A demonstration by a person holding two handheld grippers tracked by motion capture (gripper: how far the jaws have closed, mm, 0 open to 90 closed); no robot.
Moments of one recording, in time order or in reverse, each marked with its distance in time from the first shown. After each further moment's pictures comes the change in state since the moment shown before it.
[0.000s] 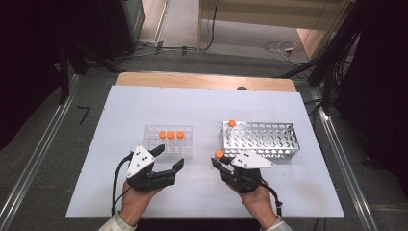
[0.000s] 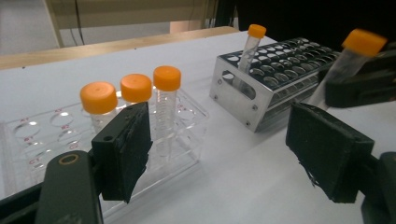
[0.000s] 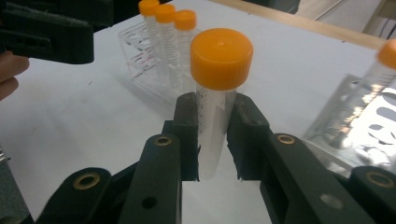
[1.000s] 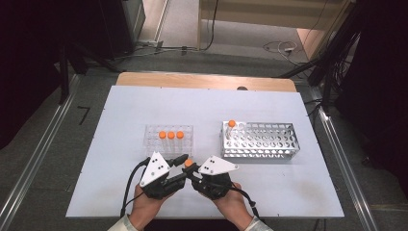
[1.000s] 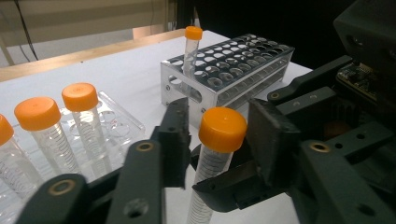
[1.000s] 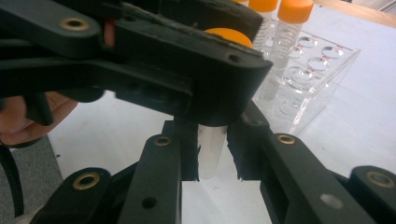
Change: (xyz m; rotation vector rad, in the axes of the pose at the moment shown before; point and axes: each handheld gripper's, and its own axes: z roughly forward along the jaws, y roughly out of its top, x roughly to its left) left arm -0.028 0.000 0.010 -0.003 -0.132 0.089; right arm 0.049 0.003 0.043 0.042 0.134 -0.066
